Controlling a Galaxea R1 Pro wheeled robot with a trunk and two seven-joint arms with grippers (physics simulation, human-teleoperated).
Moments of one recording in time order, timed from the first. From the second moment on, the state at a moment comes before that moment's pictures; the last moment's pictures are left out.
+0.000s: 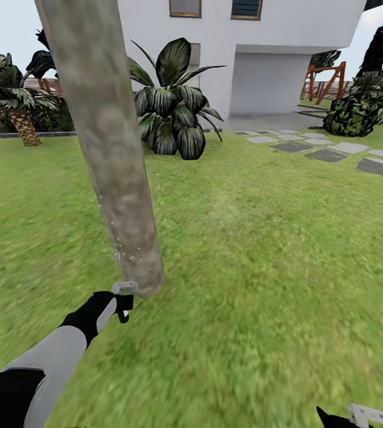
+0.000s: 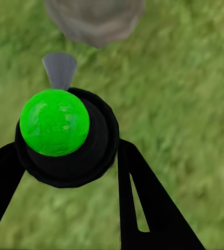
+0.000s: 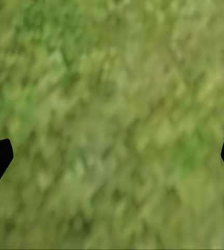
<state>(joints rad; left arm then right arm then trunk) -0.89 0.04 -0.07 -0.39 0.17 0.46 0.05 -0.28 -0.19 -0.79 -0.47 0.38 -0.11 0.45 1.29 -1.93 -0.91</state>
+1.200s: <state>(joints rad) -0.89 0.04 -0.07 -0.41 0.17 0.46 0.04 -0.28 -0.19 -0.79 -0.47 0.38 -0.11 0.45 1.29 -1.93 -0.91</state>
